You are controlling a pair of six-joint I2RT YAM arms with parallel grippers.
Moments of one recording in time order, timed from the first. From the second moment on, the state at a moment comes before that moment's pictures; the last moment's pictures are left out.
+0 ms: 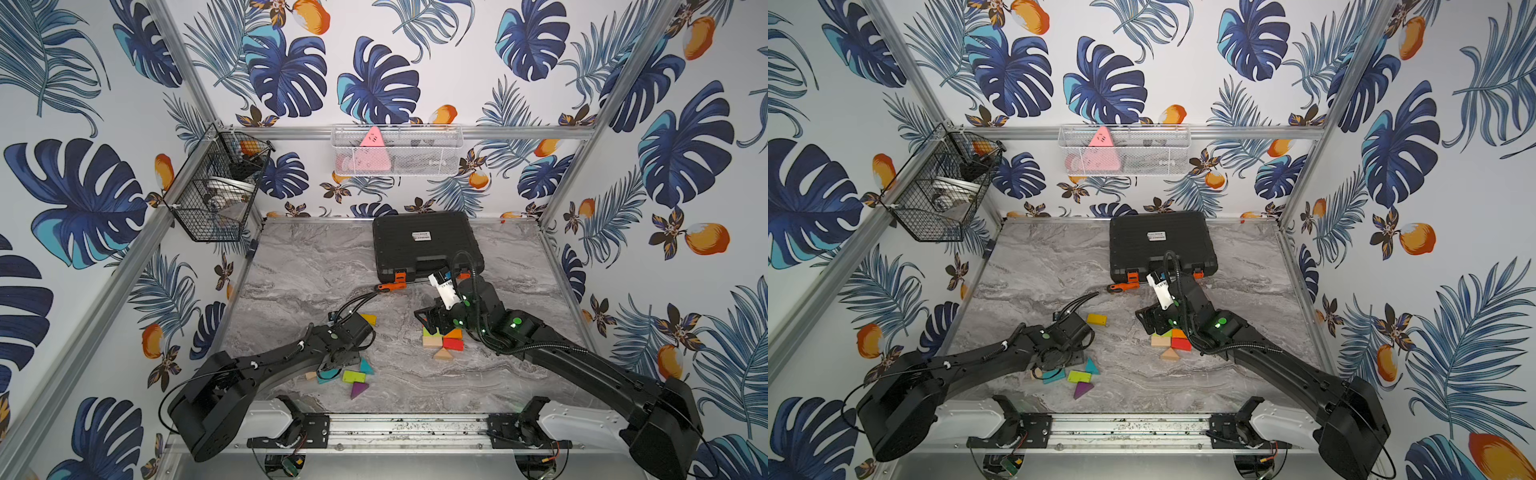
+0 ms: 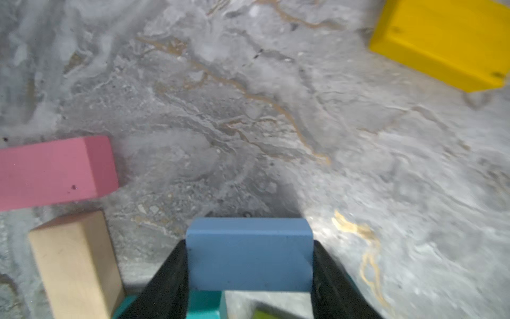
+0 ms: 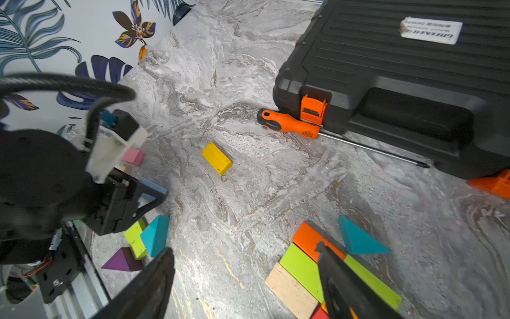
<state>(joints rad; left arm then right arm) -0.68 1.26 0.63 -0.69 -0.26 -0.94 0.76 1.14 0.81 -0.30 -0.05 0.23</state>
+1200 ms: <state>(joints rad) -0.73 1.89 1.20 -0.60 -0.21 -0.61 0.74 0.92 0.71 -0.37 0.28 0.32</state>
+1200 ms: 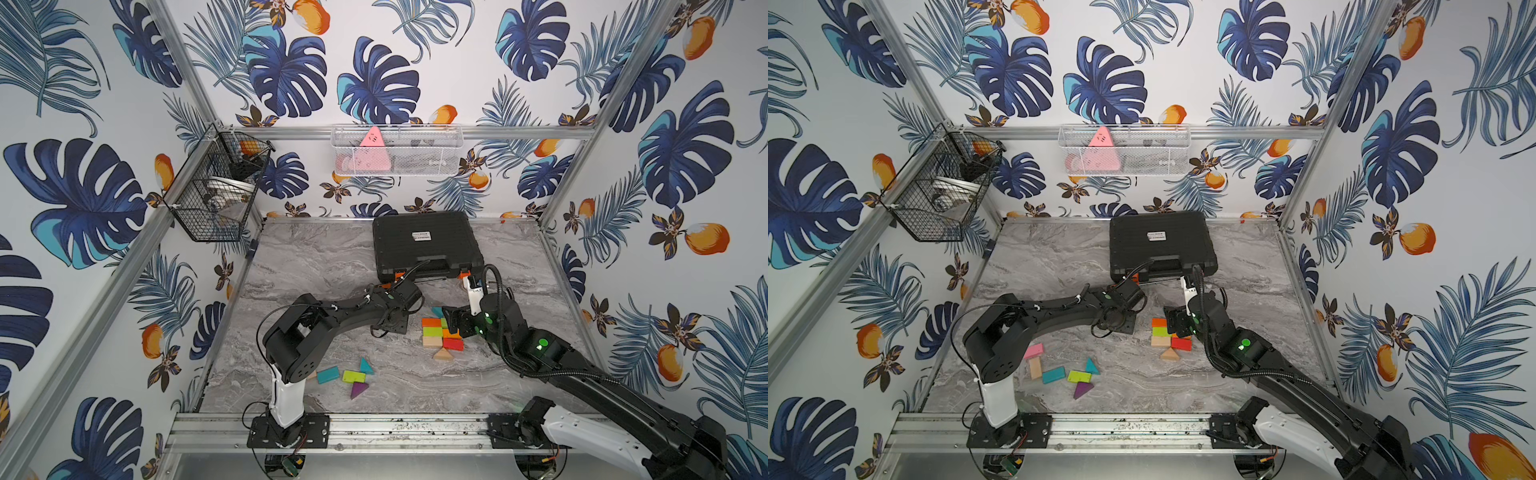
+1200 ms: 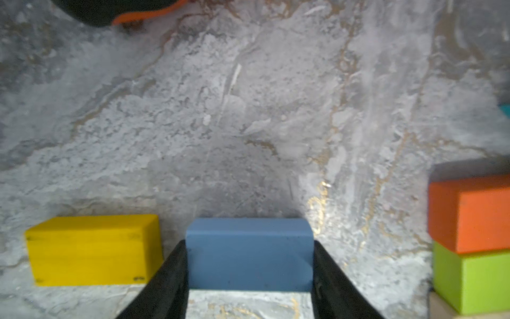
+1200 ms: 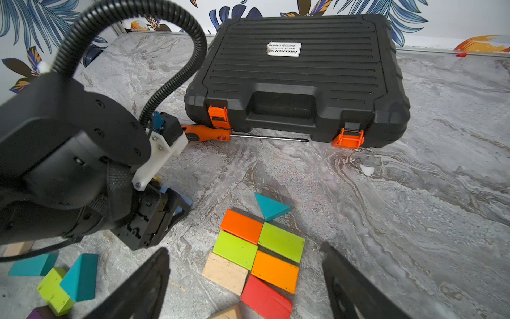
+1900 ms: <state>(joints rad) -0.72 1.89 1.18 -0.58 -0.23 -0.58 0.74 0.94 0.70 -0.37 0.23 0.32</state>
